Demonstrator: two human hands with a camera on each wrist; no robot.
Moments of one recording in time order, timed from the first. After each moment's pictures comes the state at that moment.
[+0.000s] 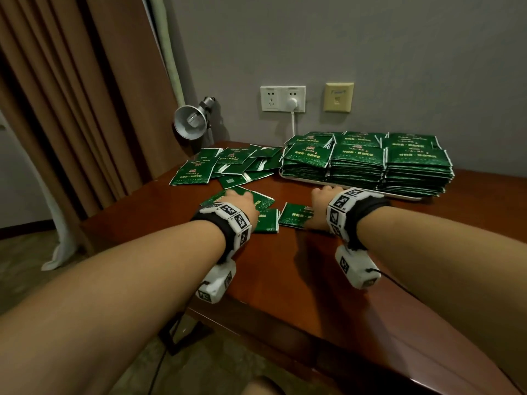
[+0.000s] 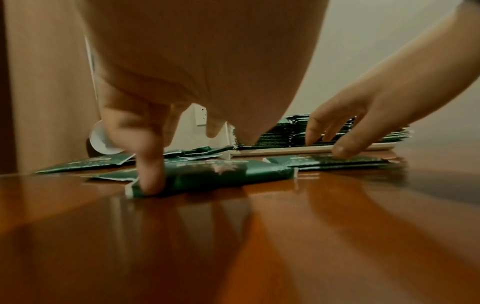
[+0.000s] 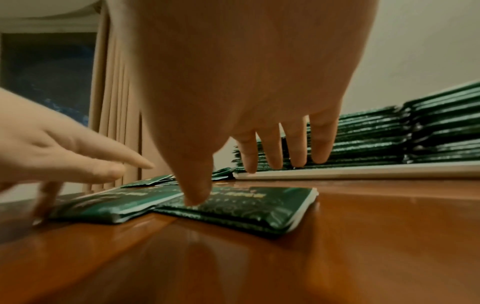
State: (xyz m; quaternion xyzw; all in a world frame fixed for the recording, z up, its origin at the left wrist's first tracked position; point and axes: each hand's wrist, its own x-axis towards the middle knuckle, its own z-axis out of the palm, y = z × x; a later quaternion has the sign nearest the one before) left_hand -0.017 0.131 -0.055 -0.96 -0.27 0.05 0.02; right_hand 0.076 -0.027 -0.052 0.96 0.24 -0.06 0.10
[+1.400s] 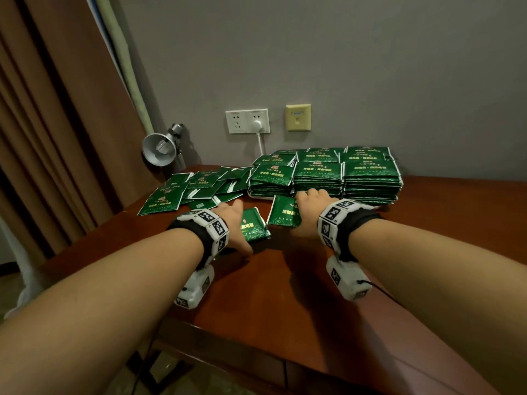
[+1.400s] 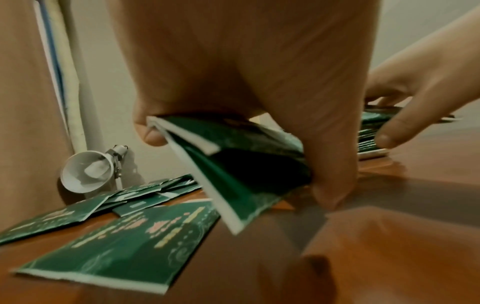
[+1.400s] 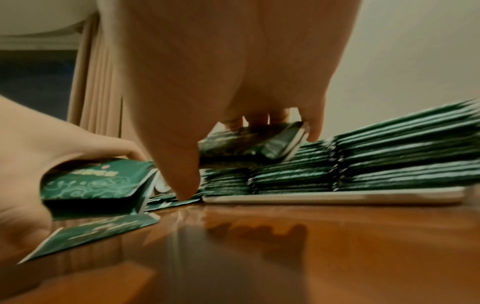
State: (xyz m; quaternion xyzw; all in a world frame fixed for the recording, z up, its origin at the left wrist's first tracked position) left_hand 0.004 0.105 -0.026 -0.99 -0.12 0.09 0.03; right_hand 0.075 -0.083 -0.026 0.97 0.26 -0.02 0.02
